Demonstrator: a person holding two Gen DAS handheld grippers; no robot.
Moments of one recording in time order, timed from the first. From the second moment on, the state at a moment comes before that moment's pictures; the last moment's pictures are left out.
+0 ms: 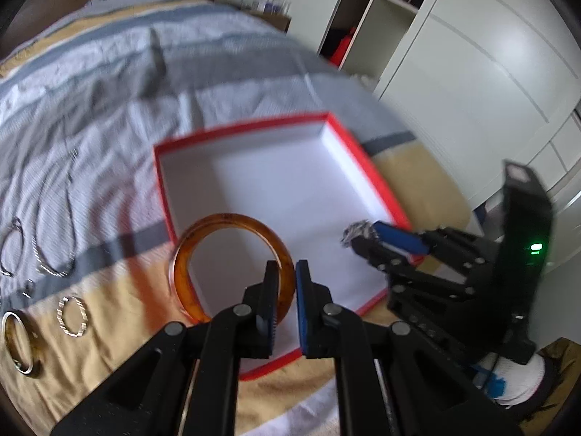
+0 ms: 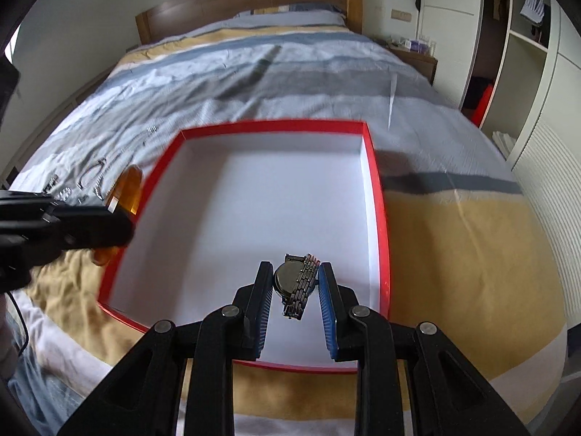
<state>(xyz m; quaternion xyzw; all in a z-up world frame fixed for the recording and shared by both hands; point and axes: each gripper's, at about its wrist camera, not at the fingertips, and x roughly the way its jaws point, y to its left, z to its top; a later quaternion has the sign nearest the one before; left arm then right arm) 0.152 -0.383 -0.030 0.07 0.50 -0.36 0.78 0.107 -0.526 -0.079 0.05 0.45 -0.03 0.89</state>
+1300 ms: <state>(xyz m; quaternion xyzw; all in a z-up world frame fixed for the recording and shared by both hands) 0.094 -0.326 0.016 0.10 0.43 -0.30 0.85 0.033 -0.492 -0.018 0.03 0.43 -0.06 0.90</state>
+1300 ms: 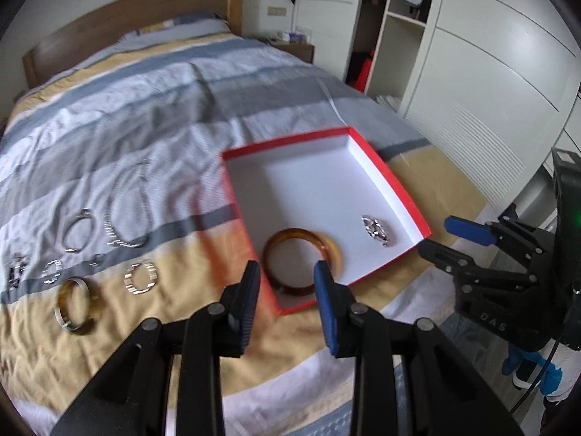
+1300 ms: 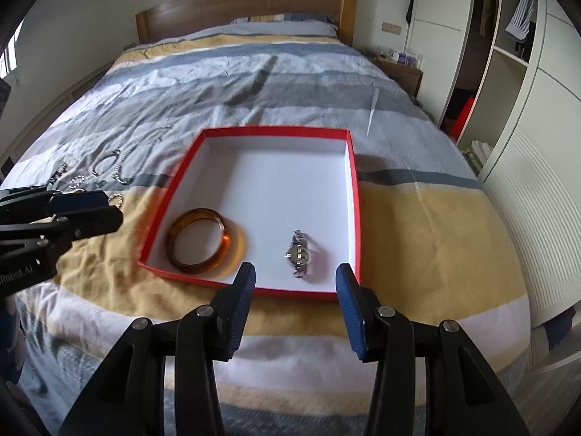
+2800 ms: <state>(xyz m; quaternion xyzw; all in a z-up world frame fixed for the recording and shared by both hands) 0.032 0.089 -0.003 -0.07 0.44 -0.02 0.89 0.037 -0.268 0.035 -0.02 0.40 0.07 0.91</state>
